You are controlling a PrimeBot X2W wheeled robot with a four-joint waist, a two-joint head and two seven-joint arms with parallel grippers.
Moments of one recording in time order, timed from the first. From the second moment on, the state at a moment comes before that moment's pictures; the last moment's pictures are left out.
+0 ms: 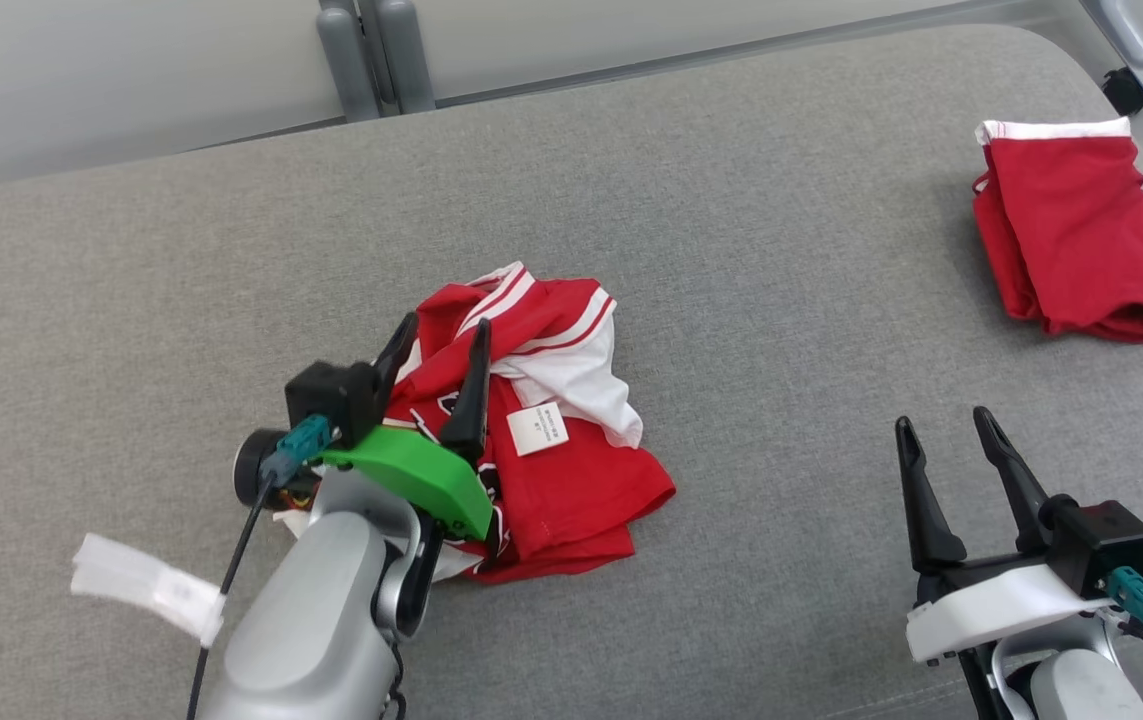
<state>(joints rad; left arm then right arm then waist) -0.53 0.05 -0.48 0.64 -0.51 -0.03 -0.26 -0.03 -0.08 0.02 0.13 0.15 0.13 -0.26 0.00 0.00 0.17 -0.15</state>
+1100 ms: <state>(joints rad) 0.15 0.05 -0.06 0.10 -0.29 0.03 -0.26 0.08 -0.09 -0.05 0.11 0.10 0.13 -0.26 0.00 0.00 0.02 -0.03</state>
